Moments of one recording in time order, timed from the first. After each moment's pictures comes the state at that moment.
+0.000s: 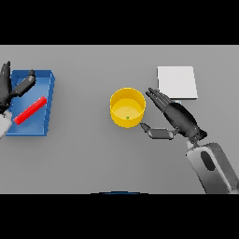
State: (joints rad) left arm -0.56 0.77 -0.57 -1.08 0.12 0.42 0.43; right arm -0.21 -0.31 0.31 -1.56 0.57 0.17 -0.08
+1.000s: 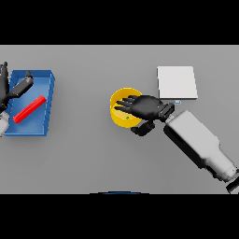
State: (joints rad) left arm -0.55 0.81 -0.60 -1.12 0.14 0.43 0.45; right arm -0.66 -0.34 0.64 -1.20 0.91 0.46 -0.22
